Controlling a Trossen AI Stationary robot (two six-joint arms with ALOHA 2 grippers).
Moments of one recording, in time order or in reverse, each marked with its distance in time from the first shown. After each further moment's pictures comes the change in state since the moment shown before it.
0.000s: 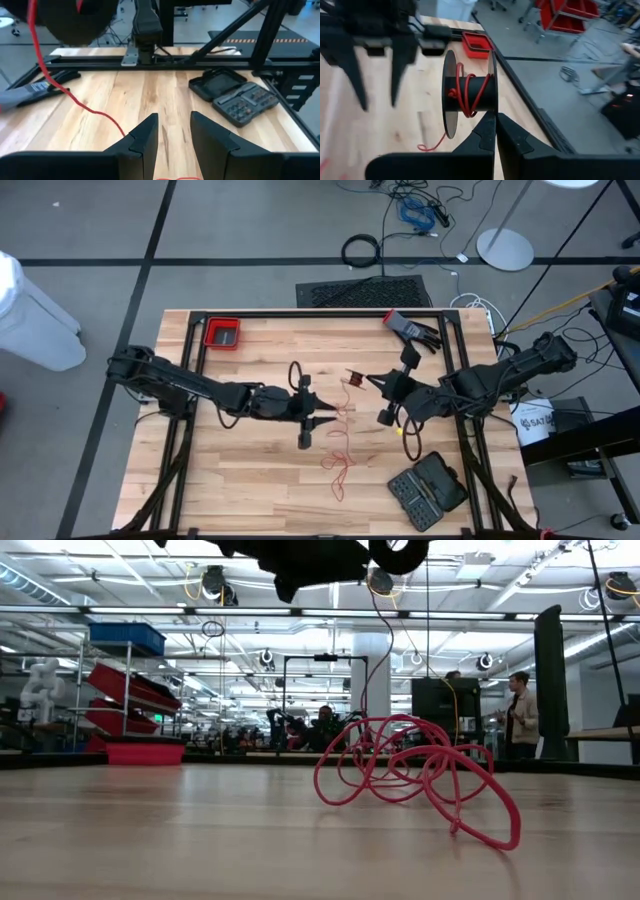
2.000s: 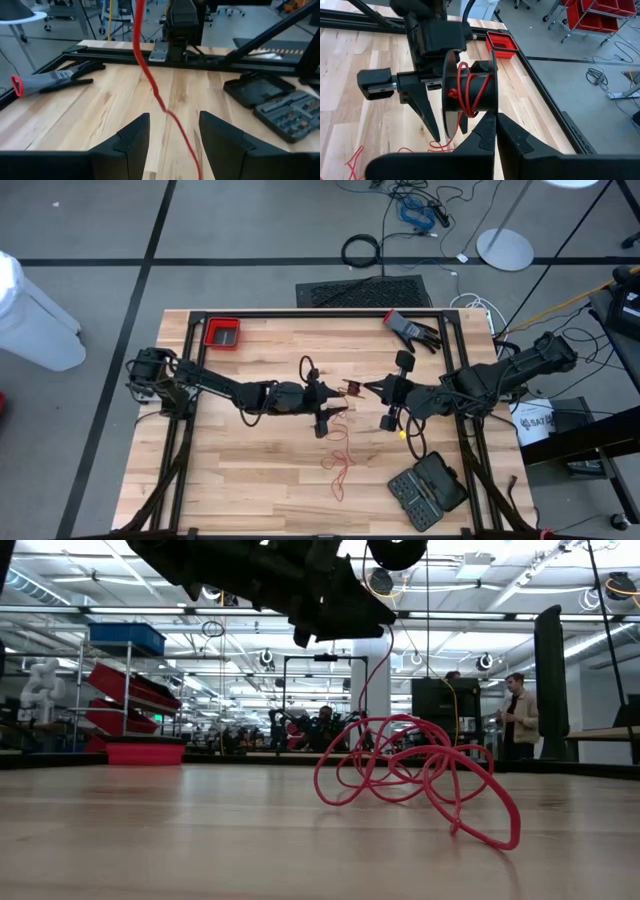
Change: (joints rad) left arm 0.090 0.163 -0.017 0.208 -0.036 -0.019; right arm -0.007 -0.004 0.000 0.013 -0.122 -0.018
